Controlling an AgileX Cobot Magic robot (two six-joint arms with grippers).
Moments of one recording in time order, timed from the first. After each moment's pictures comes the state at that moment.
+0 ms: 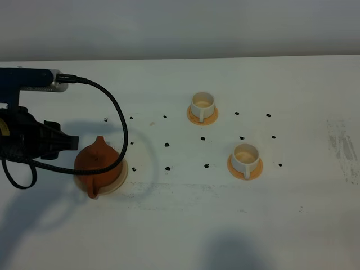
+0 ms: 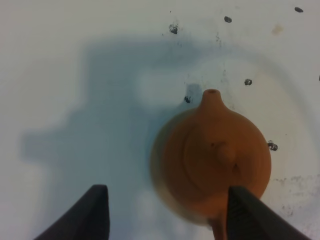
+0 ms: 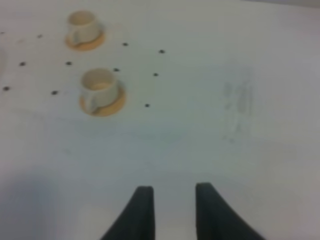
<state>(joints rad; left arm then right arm) -0.28 1.33 -0.77 0.17 0.37 -0.22 0.05 0.00 -0.52 0.09 1.12 -0.10</state>
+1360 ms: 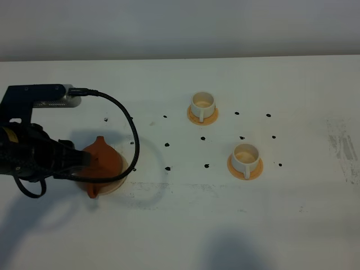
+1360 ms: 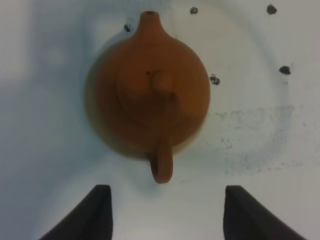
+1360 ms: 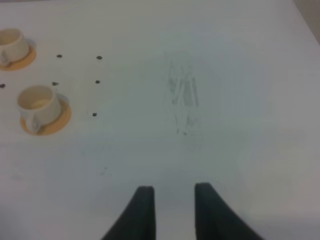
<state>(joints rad) -0.31 1.35 -0.77 -0.11 0.50 -0.07 -0.08 0.00 -0.52 0.10 1.12 -0.10</state>
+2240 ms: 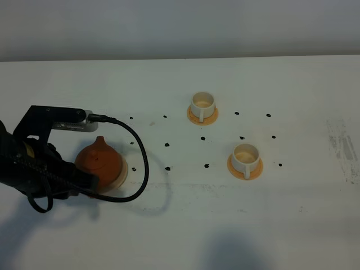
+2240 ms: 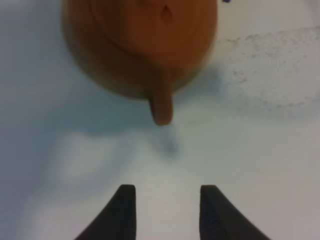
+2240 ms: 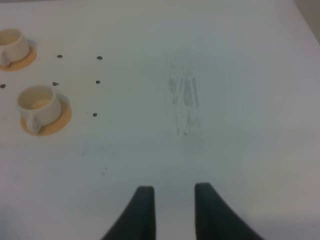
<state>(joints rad) -0.35 1.41 -0.77 -0.05 0.60 -0.07 -0.08 0.00 -0.52 0.10 1.12 -0.10</state>
